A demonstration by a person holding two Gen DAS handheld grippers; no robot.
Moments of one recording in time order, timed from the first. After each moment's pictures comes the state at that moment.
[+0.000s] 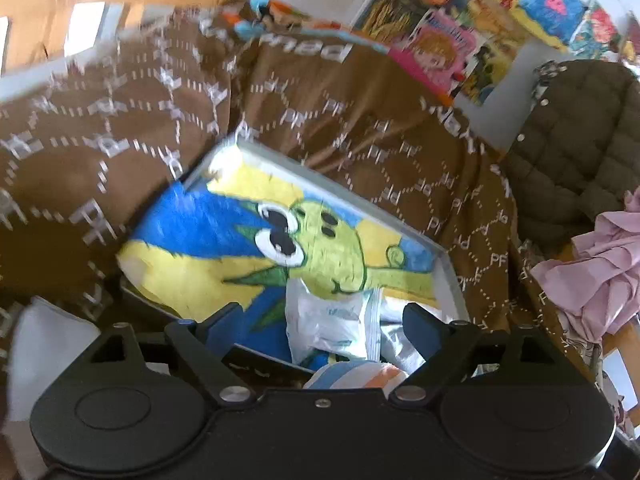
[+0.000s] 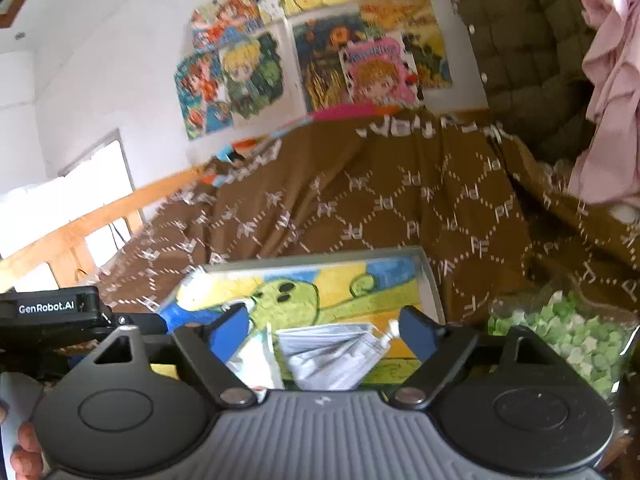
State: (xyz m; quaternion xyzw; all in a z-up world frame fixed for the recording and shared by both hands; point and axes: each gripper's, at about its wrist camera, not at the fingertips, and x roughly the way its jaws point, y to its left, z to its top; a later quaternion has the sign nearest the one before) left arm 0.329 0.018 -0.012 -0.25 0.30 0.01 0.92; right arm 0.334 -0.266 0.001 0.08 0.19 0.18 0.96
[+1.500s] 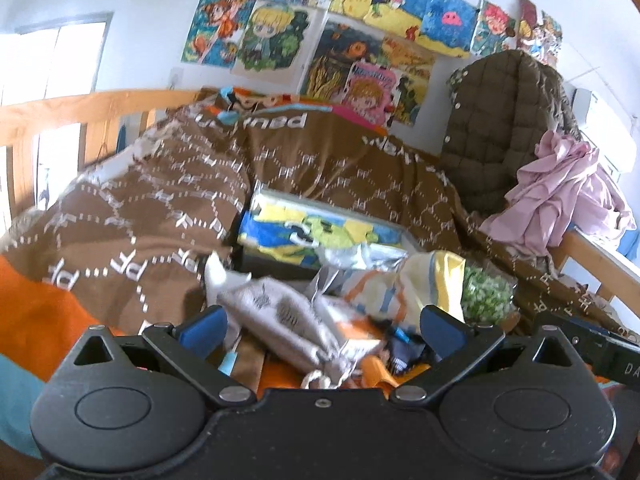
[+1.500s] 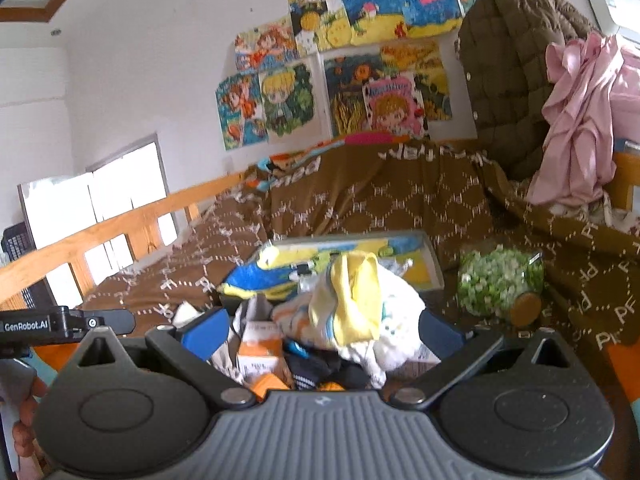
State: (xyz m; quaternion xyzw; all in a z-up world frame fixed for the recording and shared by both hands) left arm 0.075 0.049 0.012 -0.14 0.22 -0.03 0.97; right arm 0.098 -0.265 0.023 0.06 0.17 0.18 0.97
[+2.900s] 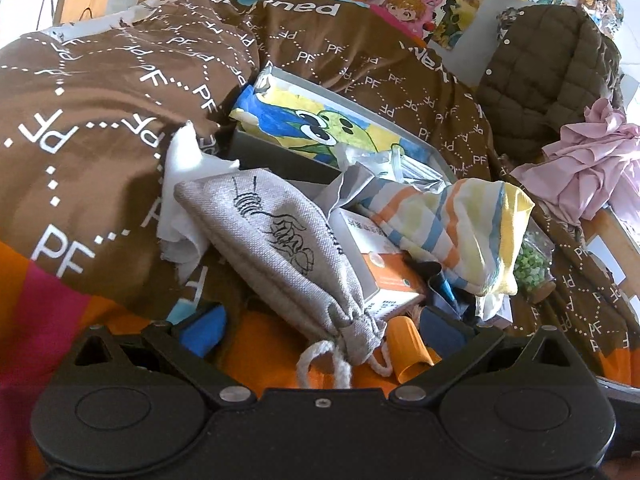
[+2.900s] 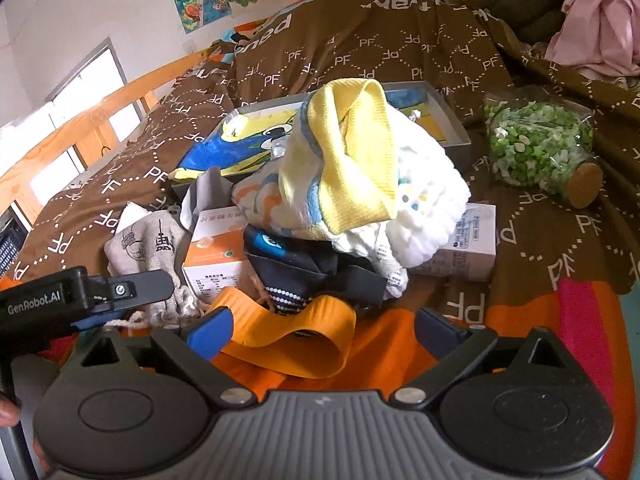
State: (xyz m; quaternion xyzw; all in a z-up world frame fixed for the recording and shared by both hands) left arm 0.171 0.044 -0.062 -0.21 0.35 -0.05 0.91; right arm 0.190 -0.227 -0.045 0.06 0.37 0.16 0.91
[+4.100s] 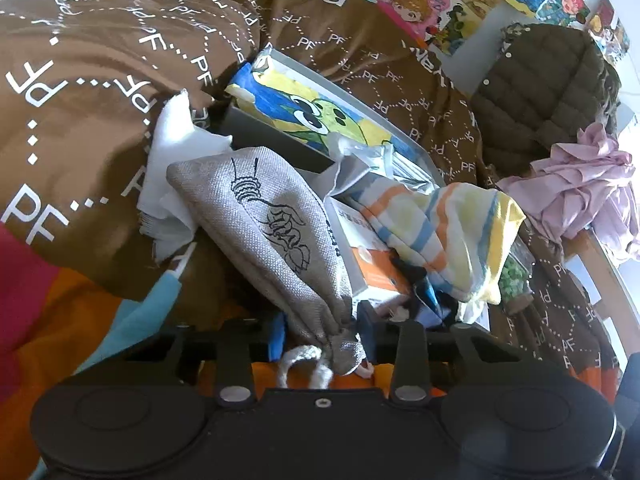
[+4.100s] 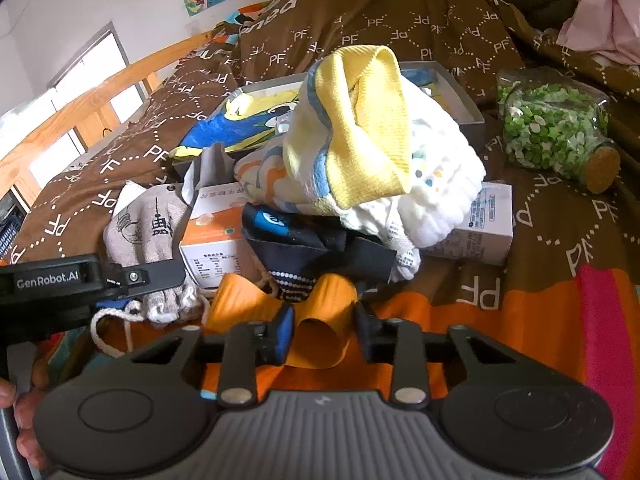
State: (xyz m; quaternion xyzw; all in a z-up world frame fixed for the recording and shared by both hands) left arm 0.174 0.049 -0.073 -0.27 0.35 -0.07 0.89; right arm 0.194 -0.220 -0.056 0.05 0.39 0.17 0.90
